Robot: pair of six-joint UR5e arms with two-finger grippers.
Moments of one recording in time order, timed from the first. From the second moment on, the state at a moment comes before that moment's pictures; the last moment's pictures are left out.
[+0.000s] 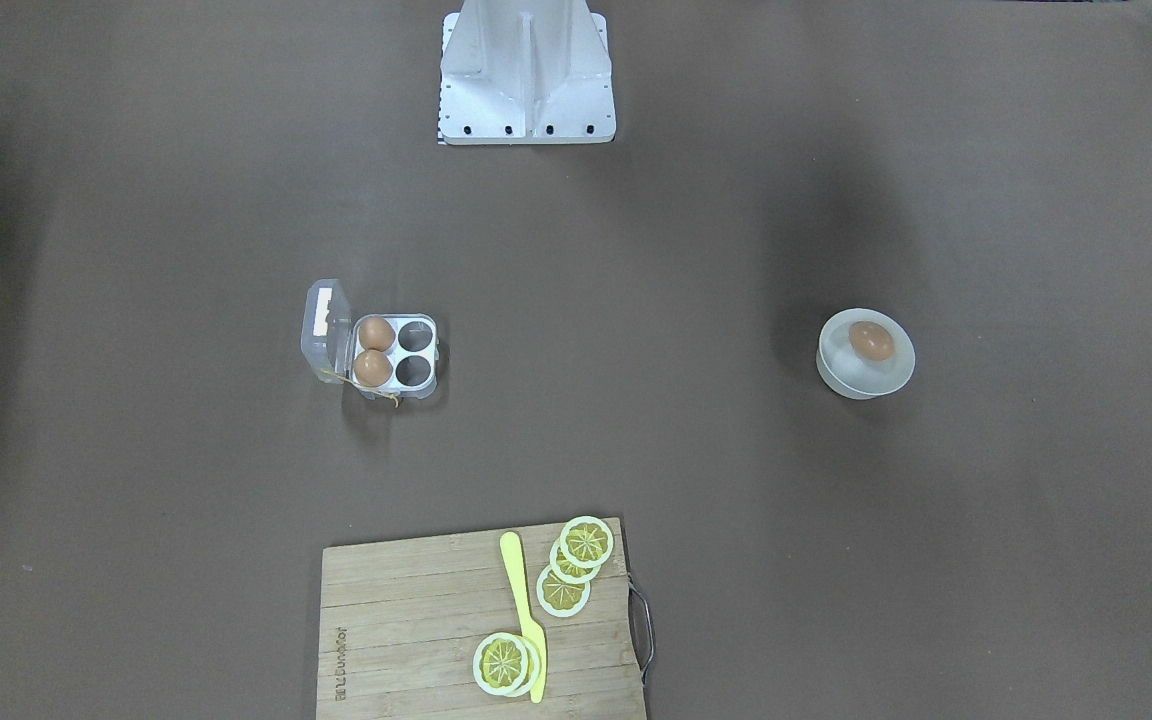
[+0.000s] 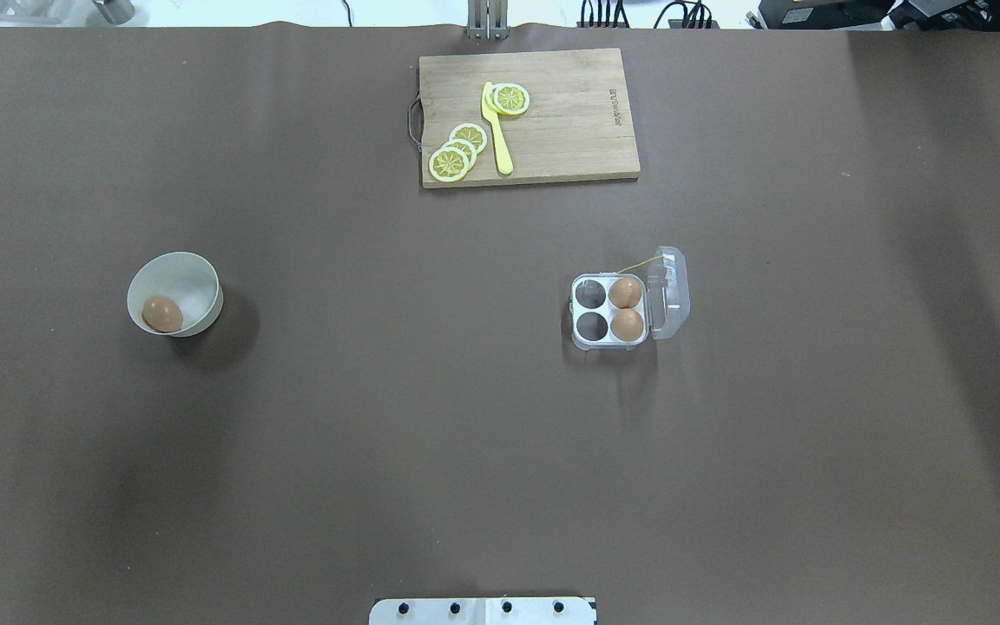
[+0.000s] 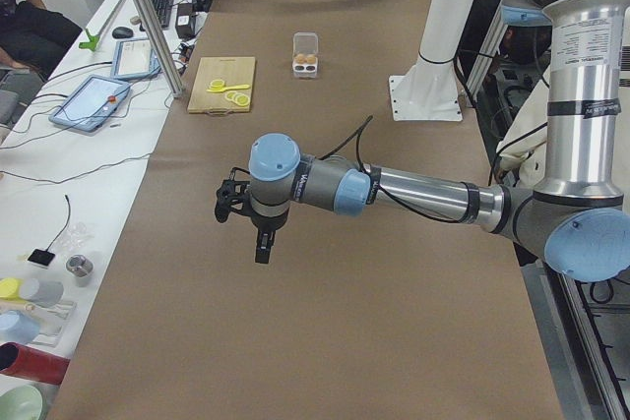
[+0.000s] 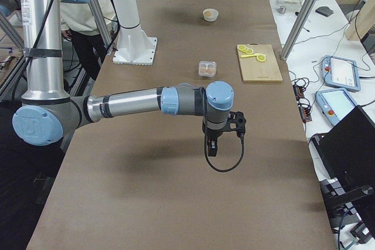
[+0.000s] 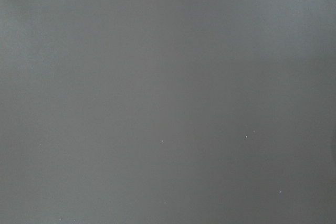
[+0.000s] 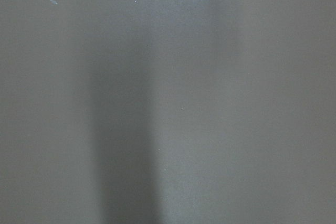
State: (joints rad) left arm -1.54 -1.52 -1.80 -1.67 -2.36 -0.20; right arm 1.57 -1.59 1.78 -1.75 2.37 -0.02
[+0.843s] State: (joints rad) left arm -1.19 -1.71 -1.87 -1.67 -2.32 -0.81; right arm 1.57 -1.59 1.78 -1.75 2.37 -0.02
